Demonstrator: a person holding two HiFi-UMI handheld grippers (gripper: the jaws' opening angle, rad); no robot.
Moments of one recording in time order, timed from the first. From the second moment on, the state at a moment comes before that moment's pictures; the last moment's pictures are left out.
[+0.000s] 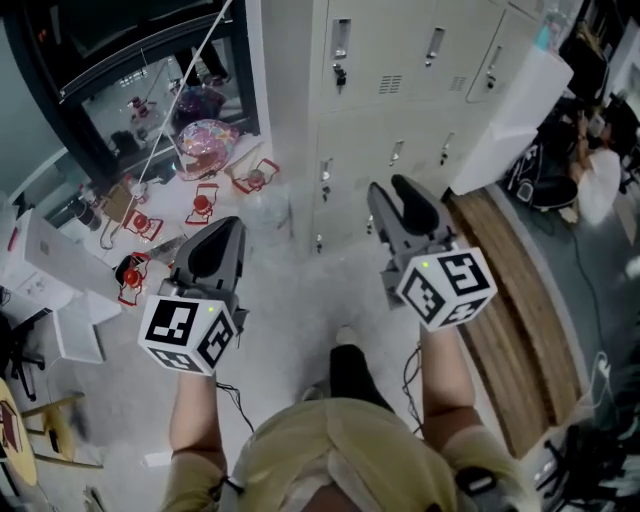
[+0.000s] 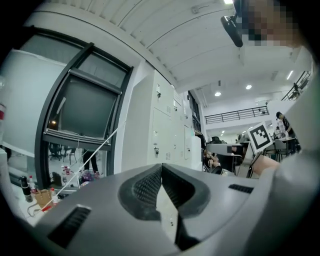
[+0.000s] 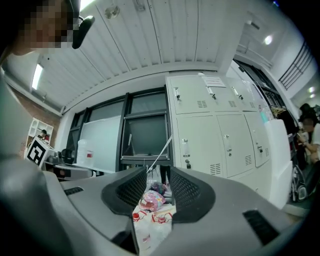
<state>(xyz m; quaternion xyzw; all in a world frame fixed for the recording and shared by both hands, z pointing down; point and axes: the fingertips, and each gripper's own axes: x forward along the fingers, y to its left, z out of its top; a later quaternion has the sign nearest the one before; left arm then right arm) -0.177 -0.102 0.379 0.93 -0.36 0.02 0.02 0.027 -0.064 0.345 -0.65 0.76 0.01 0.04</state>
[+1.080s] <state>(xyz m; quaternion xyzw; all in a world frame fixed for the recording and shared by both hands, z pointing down) -0.105 -0.274 0.369 0.86 -0.52 0.02 0.02 0.112 -0.330 0.319 -0.56 0.83 0.04 0.02</state>
